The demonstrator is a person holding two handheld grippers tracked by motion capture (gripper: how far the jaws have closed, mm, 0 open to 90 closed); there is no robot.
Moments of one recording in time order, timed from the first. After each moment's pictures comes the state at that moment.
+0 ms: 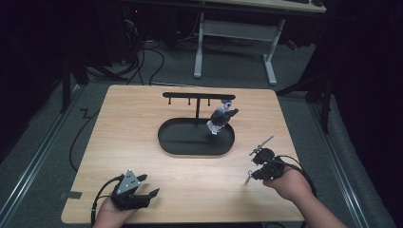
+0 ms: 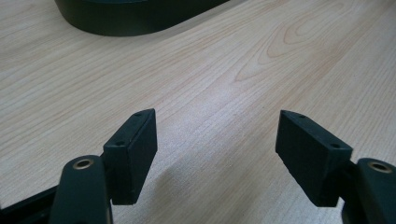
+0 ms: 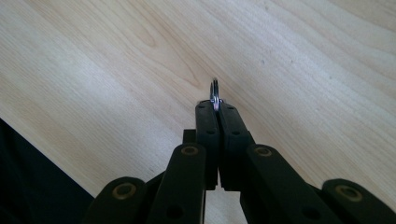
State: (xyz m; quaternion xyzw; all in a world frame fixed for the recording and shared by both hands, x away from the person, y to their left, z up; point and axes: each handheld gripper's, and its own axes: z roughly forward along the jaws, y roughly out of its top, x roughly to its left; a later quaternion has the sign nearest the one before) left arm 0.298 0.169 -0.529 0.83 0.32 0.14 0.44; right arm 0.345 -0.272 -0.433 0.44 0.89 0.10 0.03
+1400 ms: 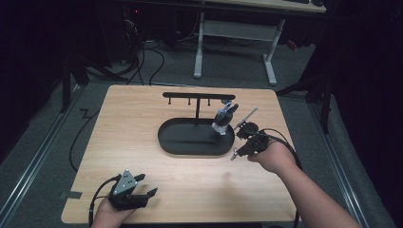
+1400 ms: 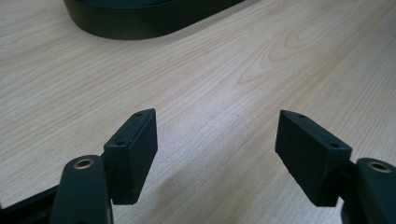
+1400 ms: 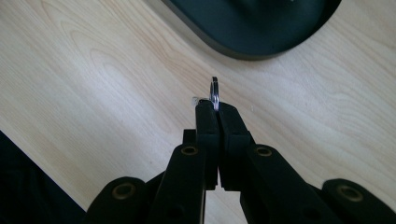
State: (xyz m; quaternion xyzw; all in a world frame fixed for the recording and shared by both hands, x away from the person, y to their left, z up) left arm 0.296 0.174 -0.526 0.83 0.32 0.15 0.44; right arm 0.399 -0.223 -0.382 0.42 0.90 0.12 0.04
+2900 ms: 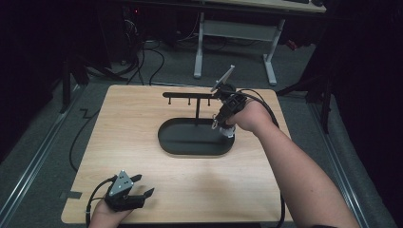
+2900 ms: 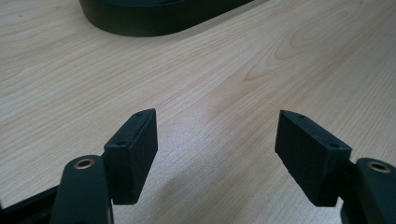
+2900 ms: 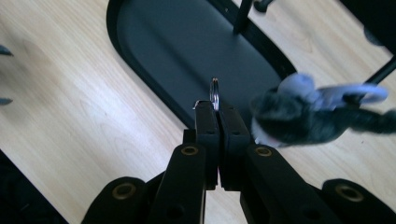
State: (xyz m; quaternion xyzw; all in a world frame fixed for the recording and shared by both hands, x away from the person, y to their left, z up) left arm 0.293 0.184 -0.525 0.82 0.33 0.15 0.44; right arm 0.481 -0.163 -0.316 0.40 0.90 0.14 0.05
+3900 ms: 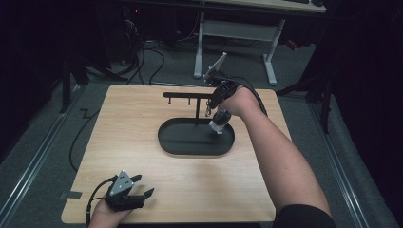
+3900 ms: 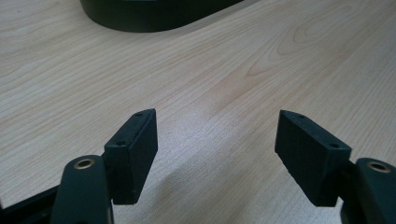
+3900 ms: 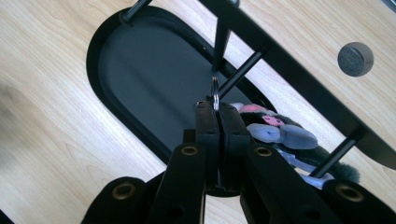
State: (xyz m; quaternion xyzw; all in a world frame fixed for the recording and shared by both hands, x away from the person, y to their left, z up) left arm 0.294 0.184 -0.528 0.82 0.33 0.15 0.44; right arm 0.526 -0.146 -0.313 0.43 0.89 0.14 0.06
